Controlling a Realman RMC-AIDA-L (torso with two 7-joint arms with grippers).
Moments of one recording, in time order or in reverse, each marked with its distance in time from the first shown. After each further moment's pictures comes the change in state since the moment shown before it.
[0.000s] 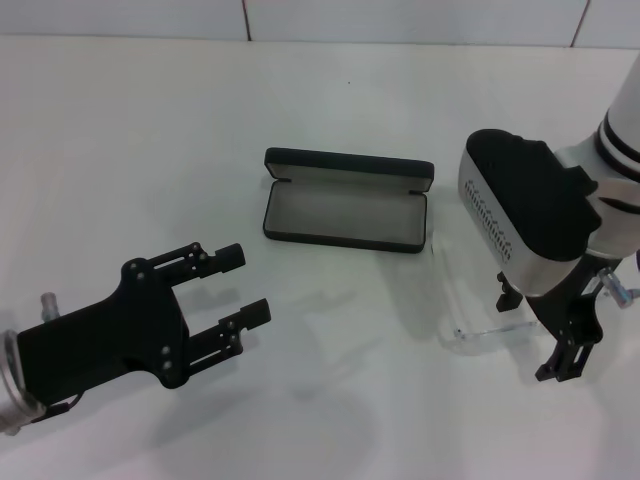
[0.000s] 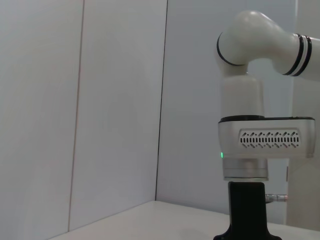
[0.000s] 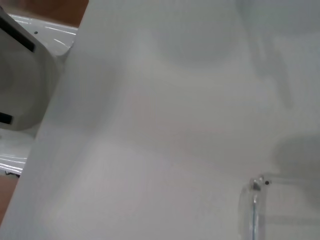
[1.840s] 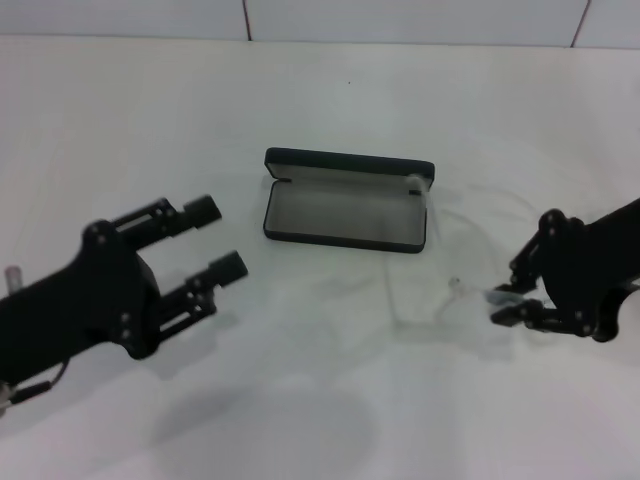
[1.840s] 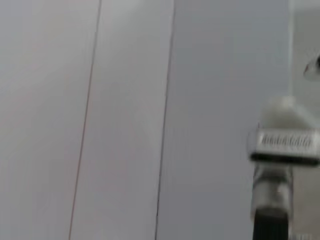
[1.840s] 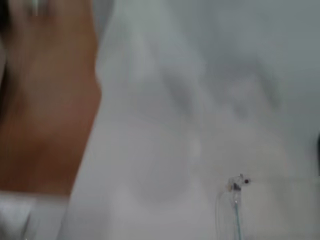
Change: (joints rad) left arm 0.012 0.002 -0.005 0.017 -0.136 0.105 -0.050; right arm -0.362 -0.005 0.386 -0.364 0.358 -0.086 -0.122
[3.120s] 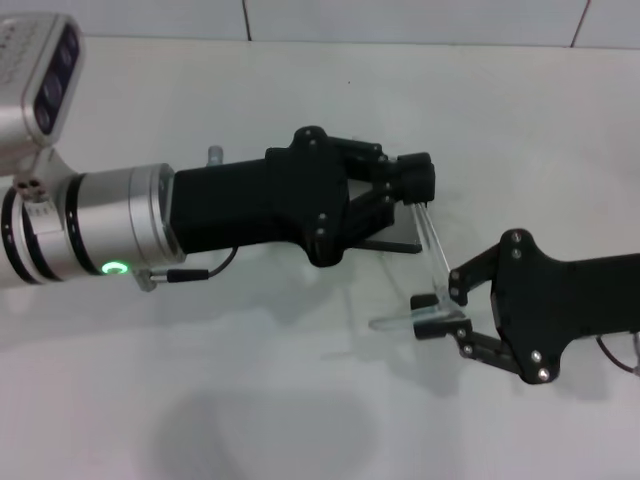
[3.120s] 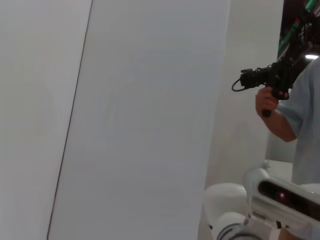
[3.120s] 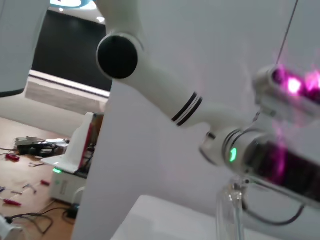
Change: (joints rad) left arm -0.296 -0.010 0.302 0.127 -0.069 -0.208 -0.335; right arm -0.089 0.002 0.008 0.663 0.652 0.063 -0.846
